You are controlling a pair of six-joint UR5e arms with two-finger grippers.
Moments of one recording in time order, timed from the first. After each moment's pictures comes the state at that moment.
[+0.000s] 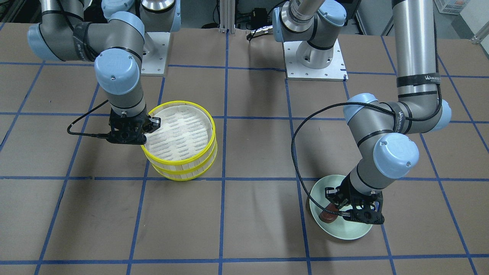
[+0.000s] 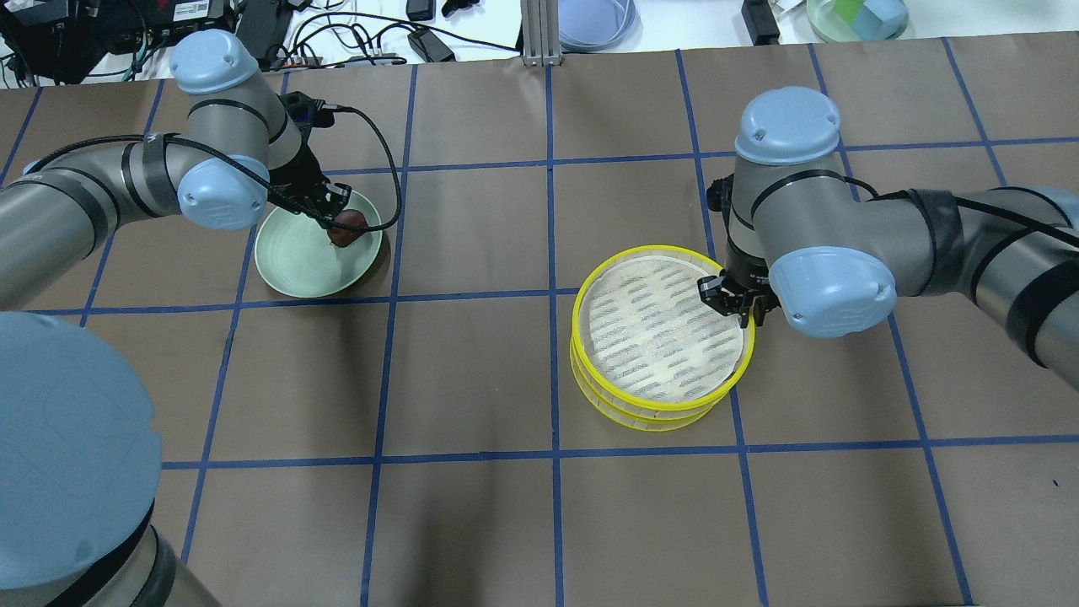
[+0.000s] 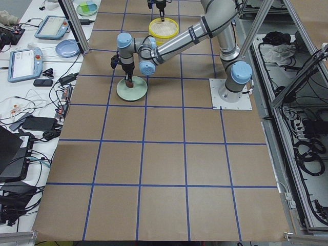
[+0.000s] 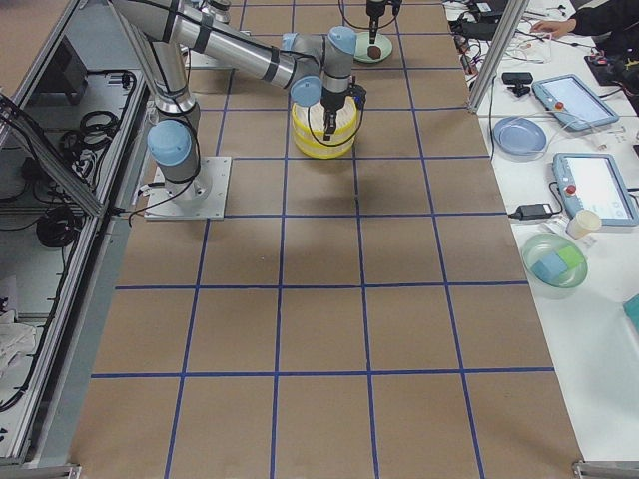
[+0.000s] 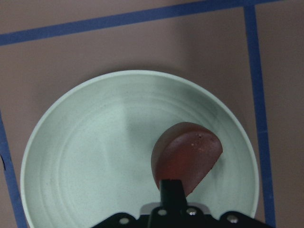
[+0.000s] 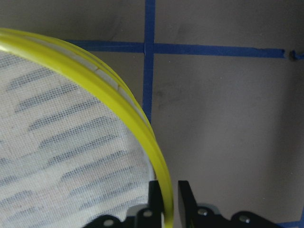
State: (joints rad) left arm -1.44 -2.07 -1.65 -0.95 1.57 0.27; right arm 1.63 -1.44 1.96 -1.99 -1.72 0.04
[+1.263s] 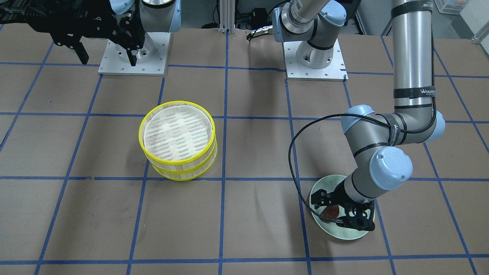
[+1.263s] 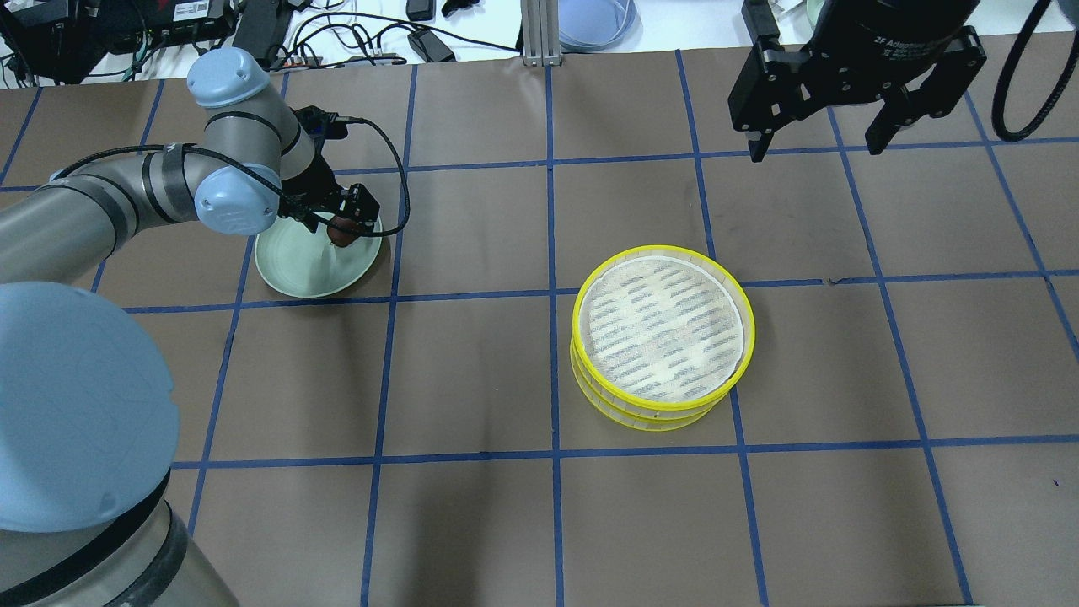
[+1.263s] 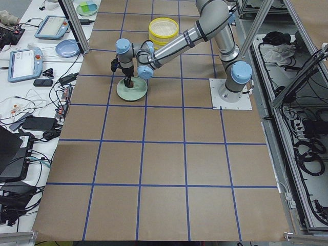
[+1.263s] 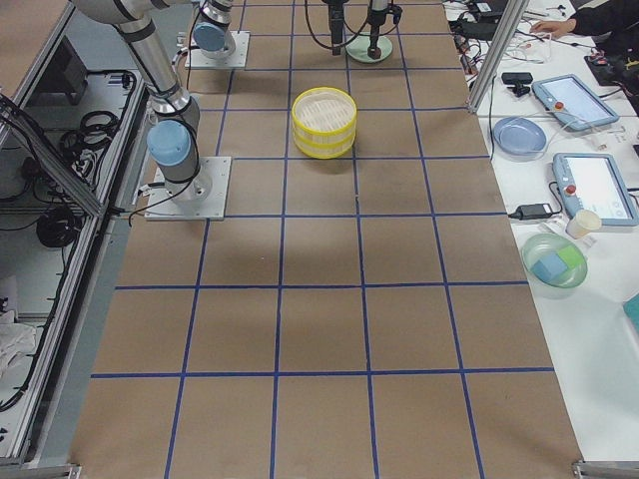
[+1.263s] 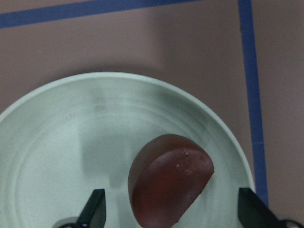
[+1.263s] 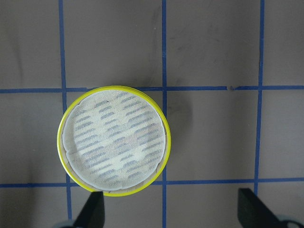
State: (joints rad) left arm -1.44 -2.13 -1.63 -0.95 1.52 0.27; right arm 1.63 -1.61 1.41 -1.43 -1.59 0.06
